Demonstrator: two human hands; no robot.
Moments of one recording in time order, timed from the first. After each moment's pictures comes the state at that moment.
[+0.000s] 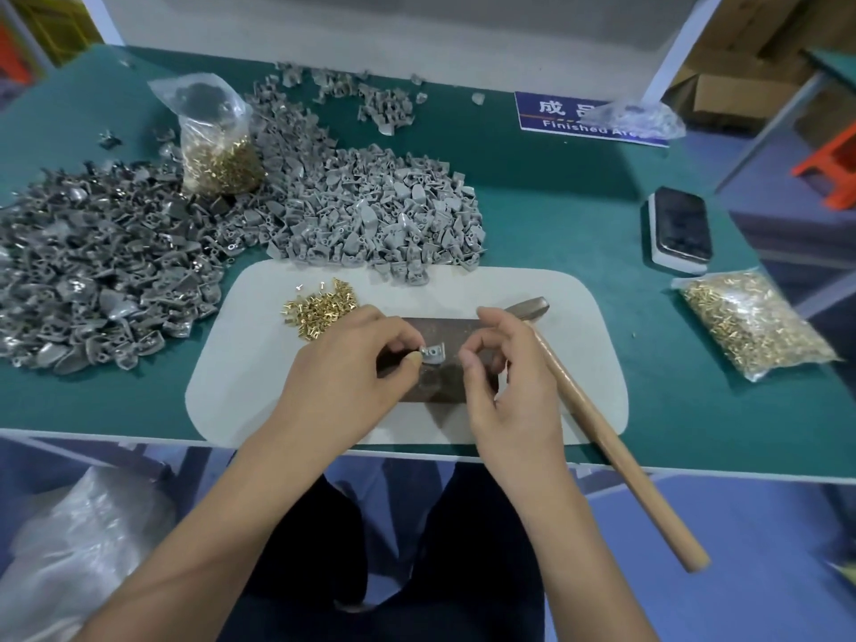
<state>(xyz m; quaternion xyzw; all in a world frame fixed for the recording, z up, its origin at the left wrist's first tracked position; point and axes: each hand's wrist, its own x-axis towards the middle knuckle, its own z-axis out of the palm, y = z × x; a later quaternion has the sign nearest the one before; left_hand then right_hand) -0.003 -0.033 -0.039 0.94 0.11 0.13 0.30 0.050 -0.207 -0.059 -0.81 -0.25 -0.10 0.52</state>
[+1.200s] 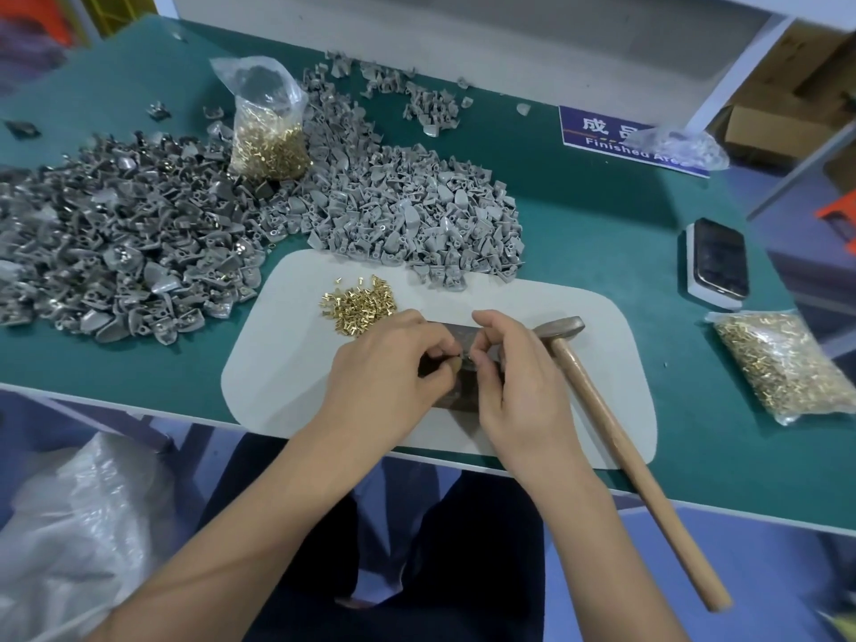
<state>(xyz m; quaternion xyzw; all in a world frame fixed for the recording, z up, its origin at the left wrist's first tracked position) -0.002 -0.036 -0.040 0.93 0.13 0.14 0.30 0.065 -0.187 -0.052 -0.85 -0.36 -0.09 0.38</state>
